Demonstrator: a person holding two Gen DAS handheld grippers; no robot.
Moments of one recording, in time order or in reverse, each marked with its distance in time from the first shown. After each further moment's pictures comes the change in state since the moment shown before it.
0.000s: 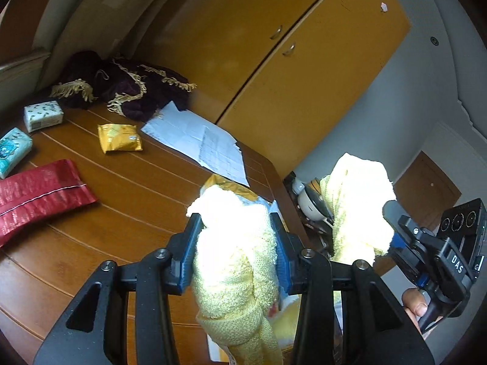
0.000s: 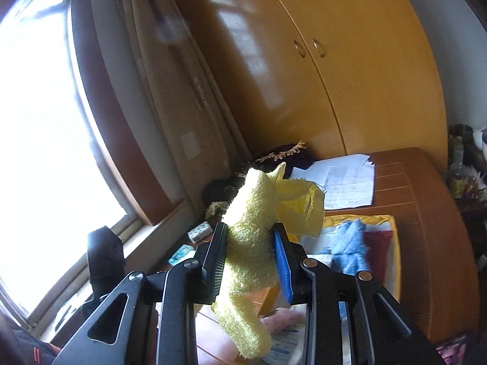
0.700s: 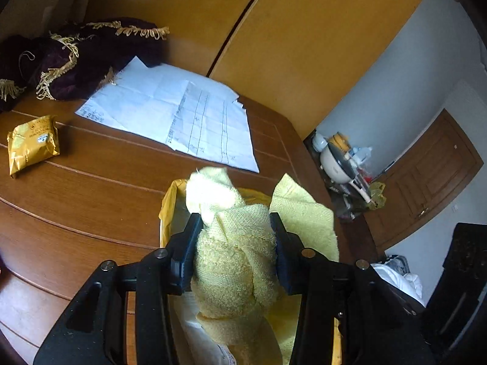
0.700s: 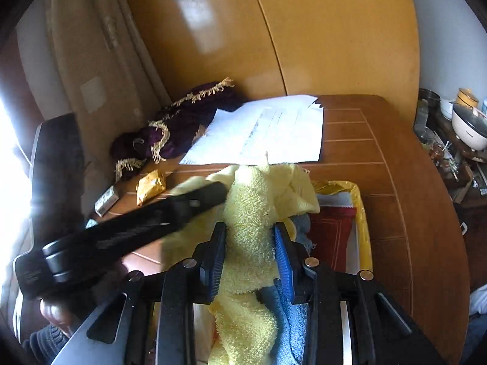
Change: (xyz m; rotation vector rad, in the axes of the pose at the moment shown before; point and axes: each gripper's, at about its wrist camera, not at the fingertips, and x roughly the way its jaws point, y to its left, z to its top) left arm 0.188 -0.018 0.035 0.091 0.271 0.124; right arm 0.125 -0.078 -0.020 0.043 0.276 -0.270
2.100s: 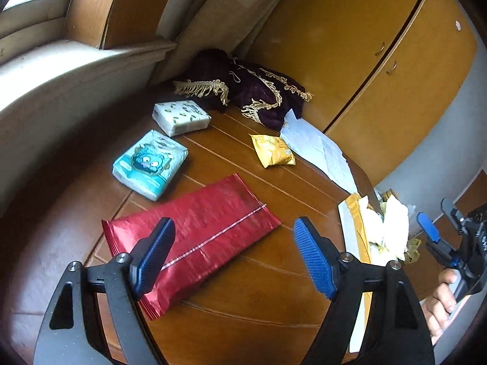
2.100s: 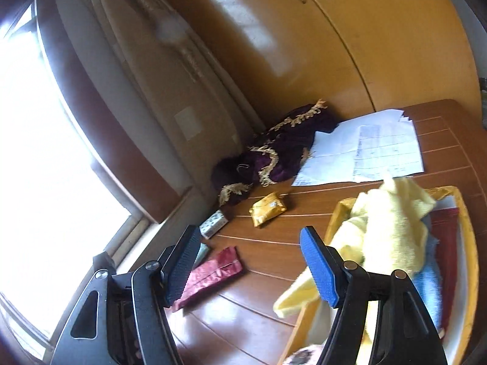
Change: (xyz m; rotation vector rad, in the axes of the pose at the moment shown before) left arm -0.196 0.197 -0.081 -0.213 -0.243 0.236; right arm -0.028 0.074 -0.004 0.053 -0.118 0.436
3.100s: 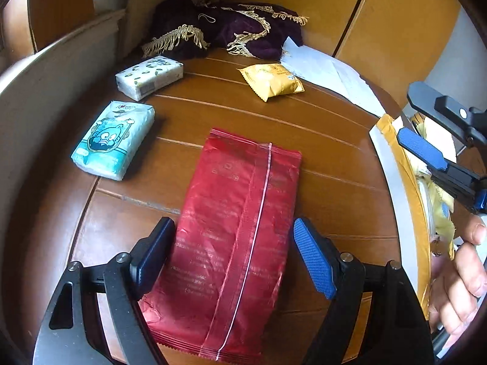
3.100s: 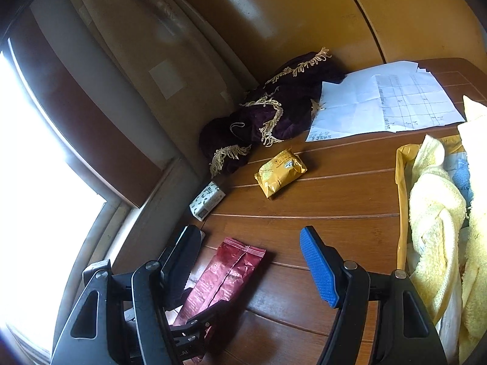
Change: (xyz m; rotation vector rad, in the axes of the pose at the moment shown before) left arm 0.054 -0.036 -0.026 0.239 0.245 0.159; right arm 0.106 0.006 -0.032 0.079 0.118 -0.076
